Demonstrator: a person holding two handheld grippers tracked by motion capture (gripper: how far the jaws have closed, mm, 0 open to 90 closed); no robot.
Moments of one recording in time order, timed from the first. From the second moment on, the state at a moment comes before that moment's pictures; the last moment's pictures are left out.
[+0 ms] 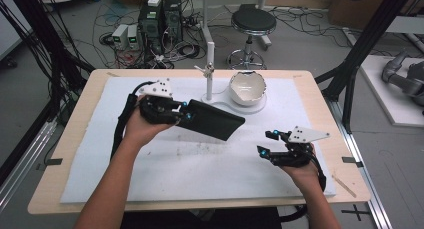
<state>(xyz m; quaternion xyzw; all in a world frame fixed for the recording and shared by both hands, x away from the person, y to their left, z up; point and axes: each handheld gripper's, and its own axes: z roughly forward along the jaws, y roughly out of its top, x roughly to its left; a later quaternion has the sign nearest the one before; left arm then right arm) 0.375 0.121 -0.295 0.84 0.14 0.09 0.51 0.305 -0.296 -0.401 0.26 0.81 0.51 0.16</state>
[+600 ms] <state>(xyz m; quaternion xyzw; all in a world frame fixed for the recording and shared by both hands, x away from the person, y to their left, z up) 0.428 0.065 -0.212 0.87 0.15 0.16 0.44 0.316 -0.315 -0.420 0.35 0.80 0.45 0.16</state>
